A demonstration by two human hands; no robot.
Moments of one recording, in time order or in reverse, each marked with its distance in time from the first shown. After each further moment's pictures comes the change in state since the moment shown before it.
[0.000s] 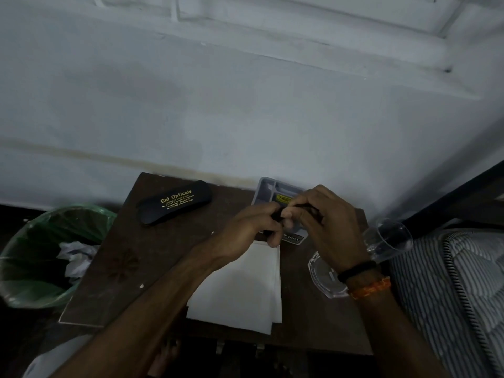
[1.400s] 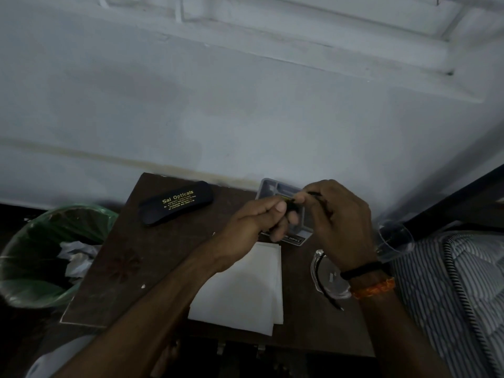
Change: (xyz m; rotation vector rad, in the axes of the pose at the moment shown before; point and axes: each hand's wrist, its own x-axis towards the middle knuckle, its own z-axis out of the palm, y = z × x) left_hand -0.004 0.002 0.004 -0.095 0.040 0.137; right_hand 0.004 -0.010 -0.006 -0.097 0.203 -0.098
